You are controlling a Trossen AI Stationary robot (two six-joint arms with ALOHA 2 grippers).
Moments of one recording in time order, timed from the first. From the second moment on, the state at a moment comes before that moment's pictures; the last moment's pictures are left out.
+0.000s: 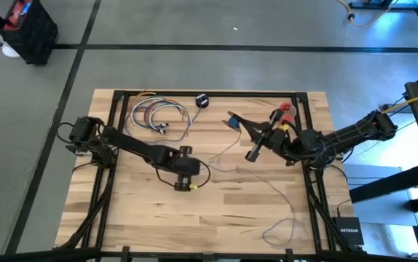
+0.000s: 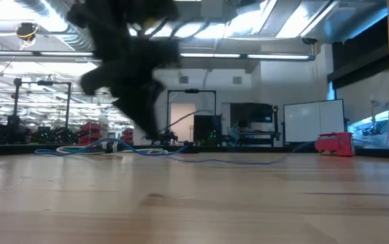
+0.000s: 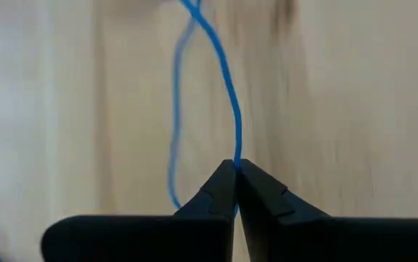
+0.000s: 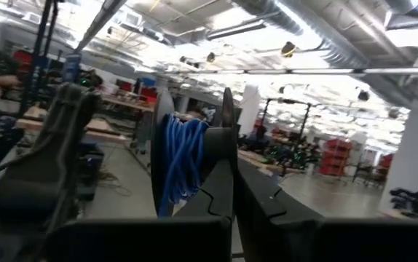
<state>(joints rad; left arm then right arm) -0.18 1.72 1.04 -0.44 -0.22 -0.02 0.30 1.13 0.75 0.81 0.73 -0.54</state>
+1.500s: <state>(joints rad) -0.23 1.72 0.80 -0.35 -0.24 -0.21 0.30 0.90 1.13 0.69 0.91 -1.02</state>
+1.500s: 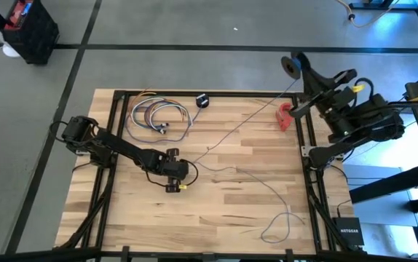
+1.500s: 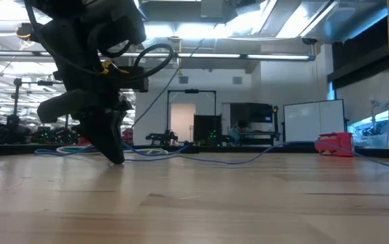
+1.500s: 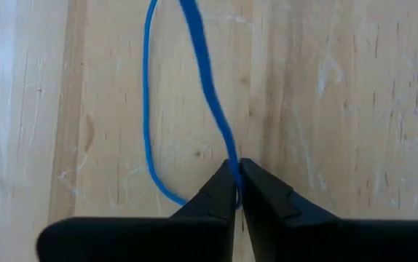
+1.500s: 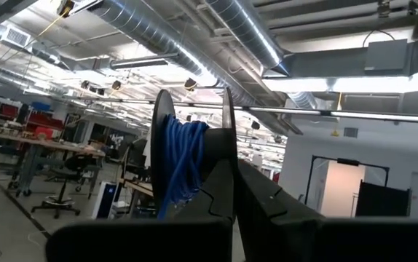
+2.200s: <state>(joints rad) -0.23 1.72 0.80 -0.35 -0.29 -0.21 0.30 0.91 1.27 0.63 0.90 -1.02</state>
